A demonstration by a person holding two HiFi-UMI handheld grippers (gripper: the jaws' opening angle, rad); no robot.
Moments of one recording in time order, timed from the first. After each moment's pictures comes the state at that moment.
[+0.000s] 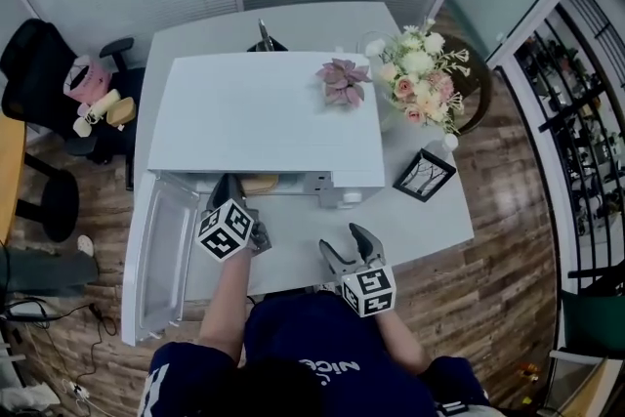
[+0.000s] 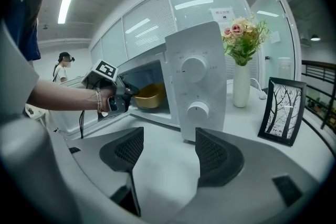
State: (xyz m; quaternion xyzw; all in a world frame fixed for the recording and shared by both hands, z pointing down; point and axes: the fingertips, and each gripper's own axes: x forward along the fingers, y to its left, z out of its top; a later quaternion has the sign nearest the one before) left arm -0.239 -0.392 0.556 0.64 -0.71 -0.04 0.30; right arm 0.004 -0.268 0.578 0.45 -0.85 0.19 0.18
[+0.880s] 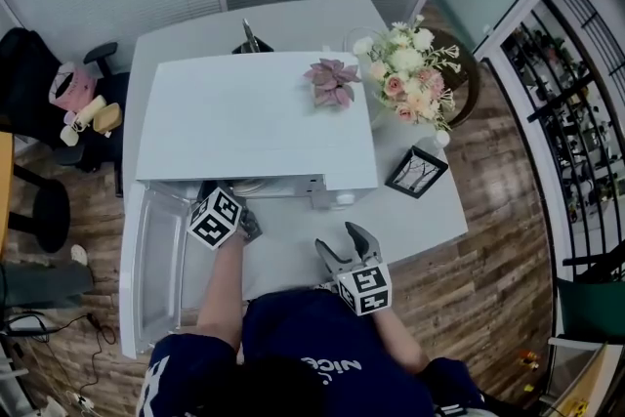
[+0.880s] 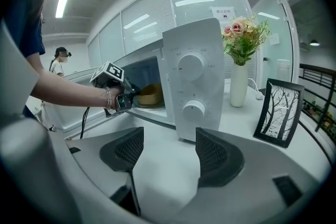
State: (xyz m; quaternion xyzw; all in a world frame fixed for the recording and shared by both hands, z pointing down) left arm -0.257 -0.426 0.581 0.62 -0.72 -0.05 0.31; right arm 0.010 -0.273 0.582 0.46 -0.84 0.19 0.20
